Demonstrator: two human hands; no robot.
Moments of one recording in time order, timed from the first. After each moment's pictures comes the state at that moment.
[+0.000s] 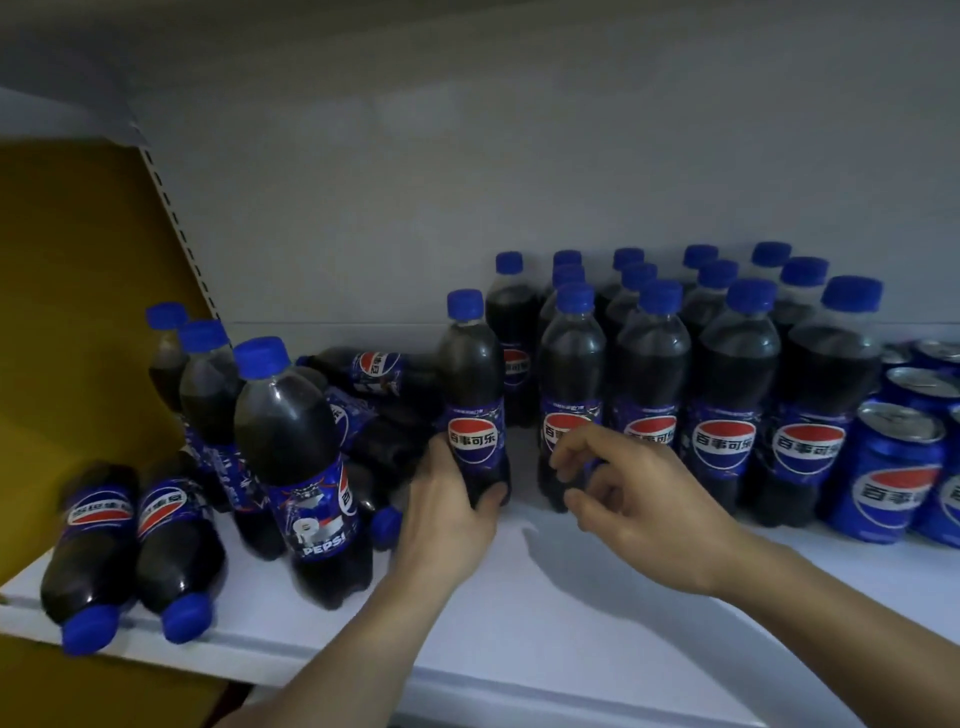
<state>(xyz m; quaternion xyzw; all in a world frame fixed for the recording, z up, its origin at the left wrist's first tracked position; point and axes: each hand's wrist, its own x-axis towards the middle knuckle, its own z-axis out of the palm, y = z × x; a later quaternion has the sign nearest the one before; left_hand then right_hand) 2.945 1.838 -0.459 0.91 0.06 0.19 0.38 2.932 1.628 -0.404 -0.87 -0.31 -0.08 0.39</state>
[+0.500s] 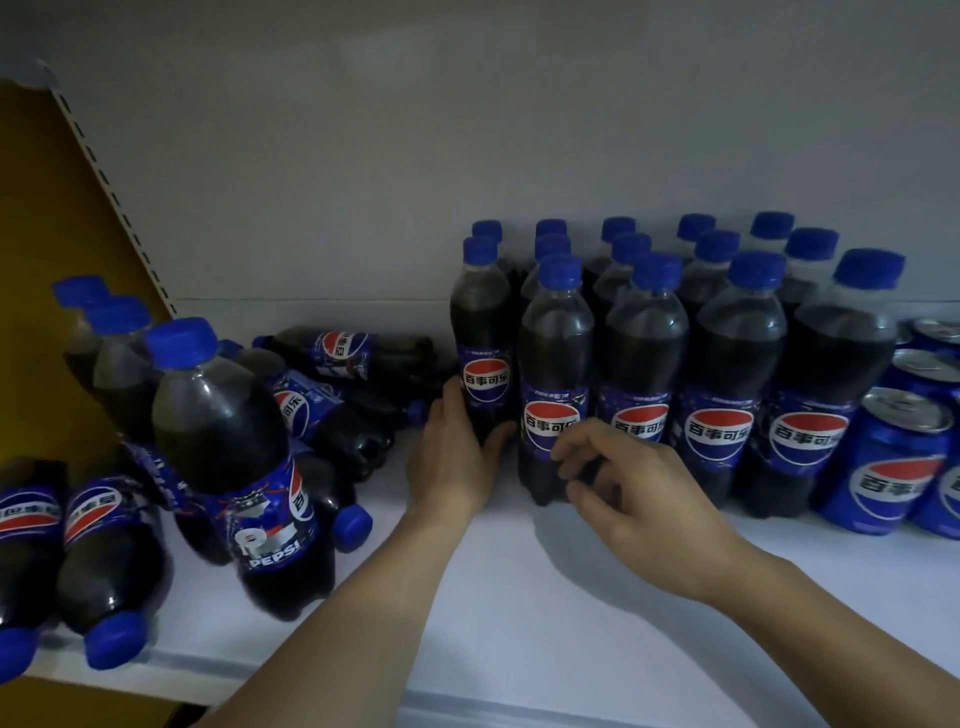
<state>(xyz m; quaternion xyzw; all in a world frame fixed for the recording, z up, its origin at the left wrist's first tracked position) 3.020 1.815 -0.470 0.91 0.05 0.20 0.35 2.949 1.617 -0.429 -0.88 -0.25 -0.10 0.39</state>
